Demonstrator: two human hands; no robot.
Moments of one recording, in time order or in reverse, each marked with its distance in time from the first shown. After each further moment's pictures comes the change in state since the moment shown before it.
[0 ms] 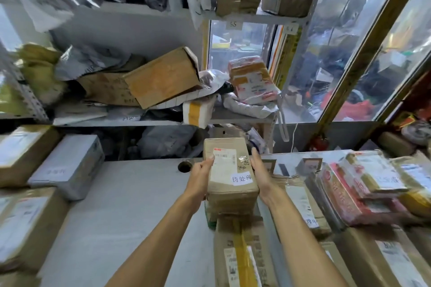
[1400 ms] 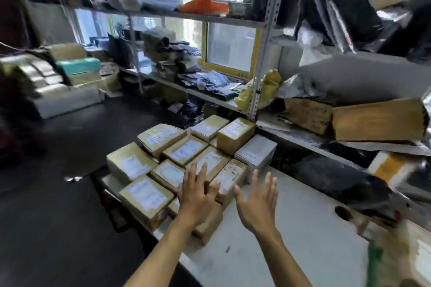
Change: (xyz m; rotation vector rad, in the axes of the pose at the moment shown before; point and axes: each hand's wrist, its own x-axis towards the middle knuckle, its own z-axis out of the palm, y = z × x) left_hand -0.247 -0.097 -0.371 0.627 0.907 0.165; right_hand -0.171 0.085 0.407 -1.111 -0.309 -0.591
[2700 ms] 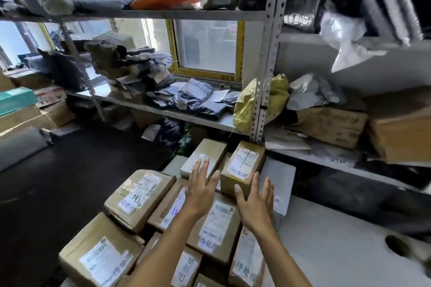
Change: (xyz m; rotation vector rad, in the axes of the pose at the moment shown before) left_hand 0.307 -0.027 -0.016 -0.194 -0.217 0.081; right_hand 0.257 -0.077 0.083 0.222 0.022 0.230
